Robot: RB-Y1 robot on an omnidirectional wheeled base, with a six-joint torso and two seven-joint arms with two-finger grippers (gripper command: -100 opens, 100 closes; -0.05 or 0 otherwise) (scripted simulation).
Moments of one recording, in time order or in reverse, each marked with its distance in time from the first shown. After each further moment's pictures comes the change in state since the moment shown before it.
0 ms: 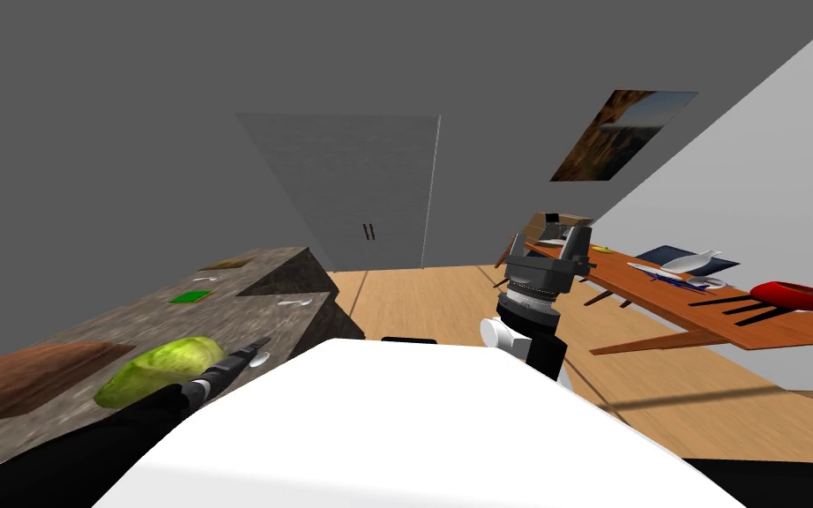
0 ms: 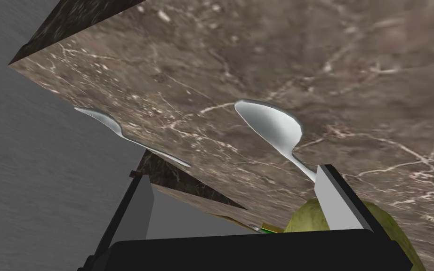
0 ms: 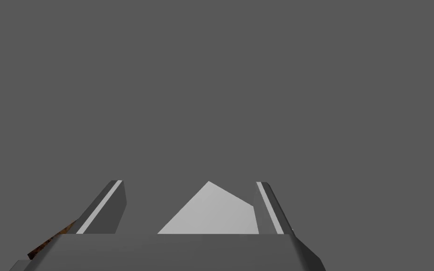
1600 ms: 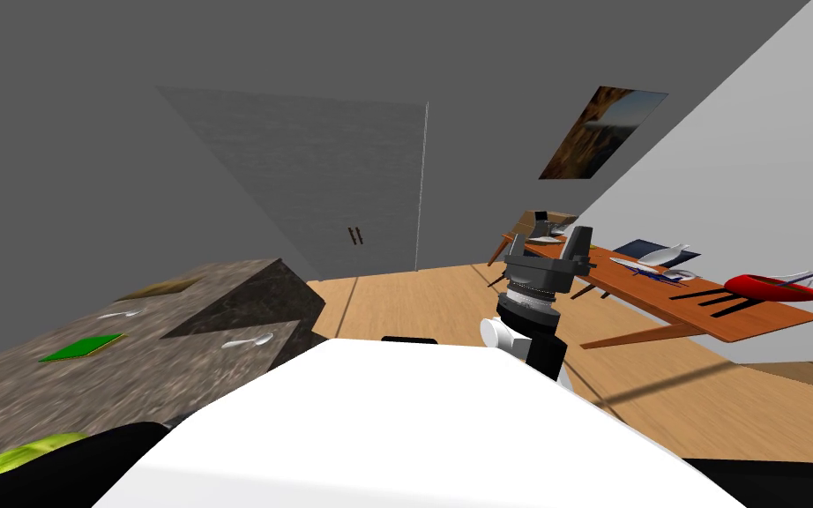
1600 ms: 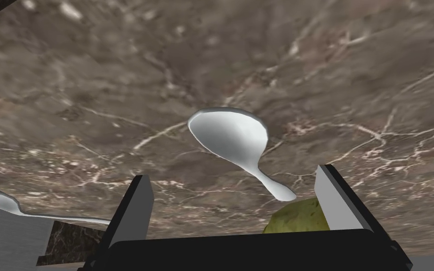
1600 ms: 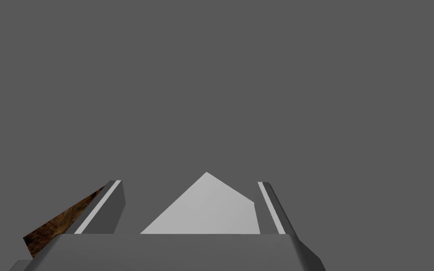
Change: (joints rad) left arm 0.172 0.115 -0.014 0.164 0.166 0.161 -0.031; right arm 0.000 0.000 0.000 0.000 0.000 0.000 0.000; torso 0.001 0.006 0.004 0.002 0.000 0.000
